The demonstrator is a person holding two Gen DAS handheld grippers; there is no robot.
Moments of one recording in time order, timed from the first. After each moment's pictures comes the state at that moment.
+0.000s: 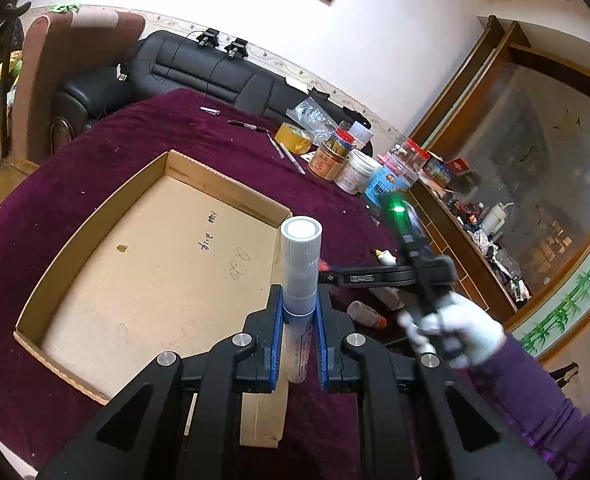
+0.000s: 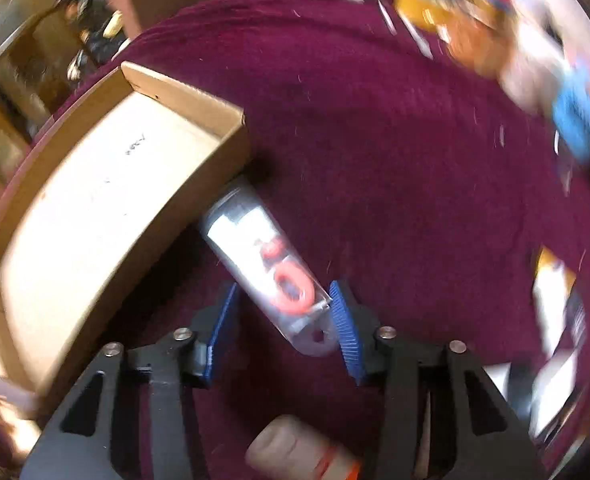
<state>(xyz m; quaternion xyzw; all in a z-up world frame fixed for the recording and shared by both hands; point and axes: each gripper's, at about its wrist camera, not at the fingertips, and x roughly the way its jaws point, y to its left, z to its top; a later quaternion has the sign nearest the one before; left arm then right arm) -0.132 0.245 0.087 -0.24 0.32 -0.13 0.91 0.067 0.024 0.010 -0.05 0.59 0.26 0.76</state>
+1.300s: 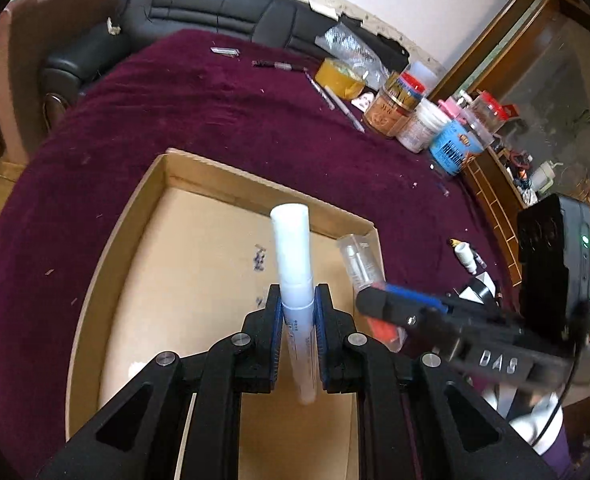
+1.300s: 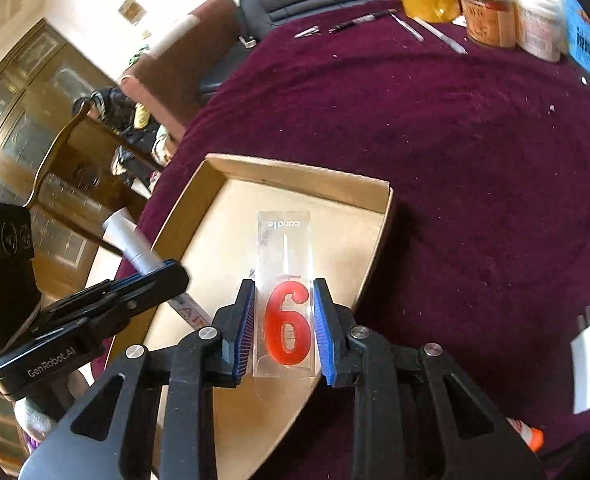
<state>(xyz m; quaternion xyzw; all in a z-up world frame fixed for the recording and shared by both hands) 0.039 0.275 0.047 -0.18 0.48 -0.12 0.85 0.066 0.086 0.036 0.11 0.53 0.28 0.79</state>
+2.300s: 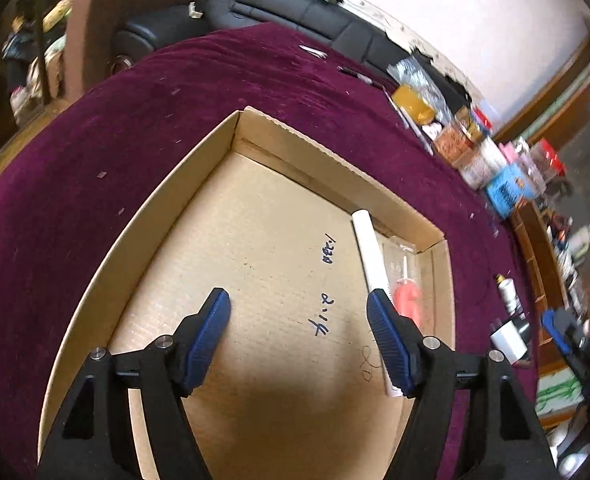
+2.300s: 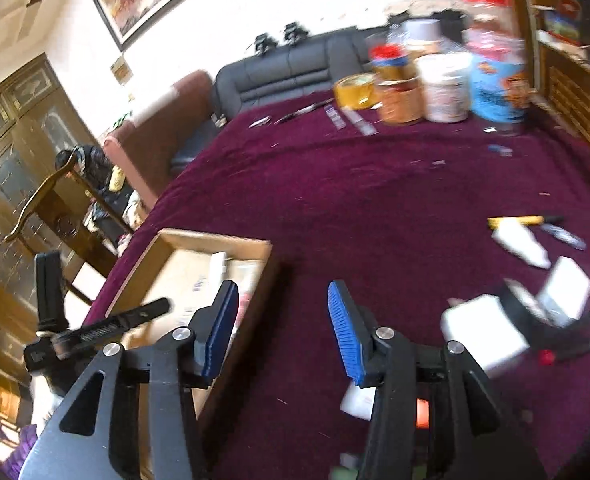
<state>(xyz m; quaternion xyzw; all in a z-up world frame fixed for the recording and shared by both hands) -0.006 0.298 0.005 -0.26 0.45 0.00 0.85 -0.016 -0.034 0.095 0.10 0.39 0.20 0.90</state>
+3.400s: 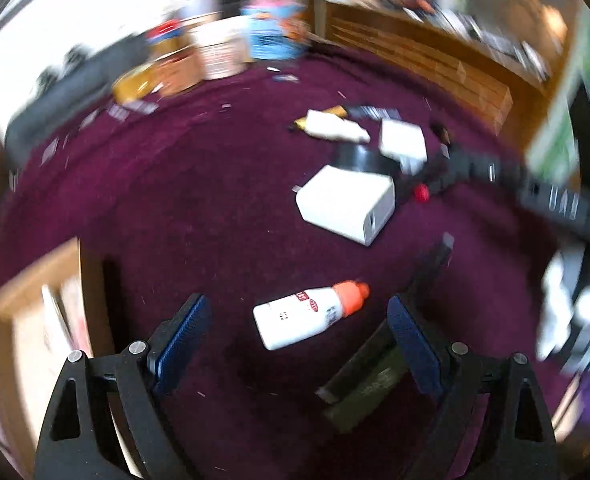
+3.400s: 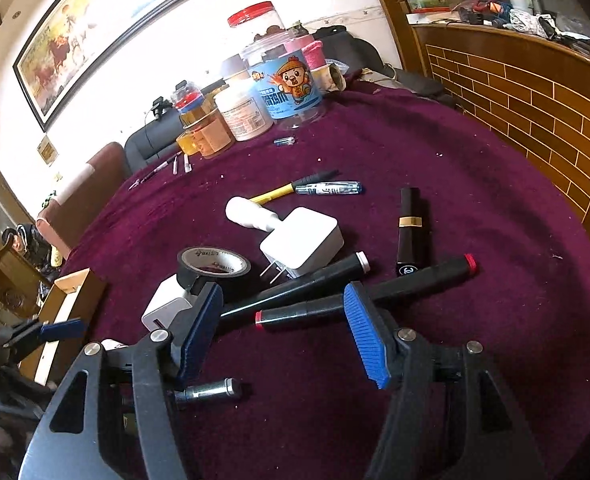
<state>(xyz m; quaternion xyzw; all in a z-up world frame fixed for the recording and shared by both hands) -0.020 0.012 0.038 0.17 0.46 -0.23 0.84 -0.041 -0.218 0.031 0.19 0.35 0.06 0.92</state>
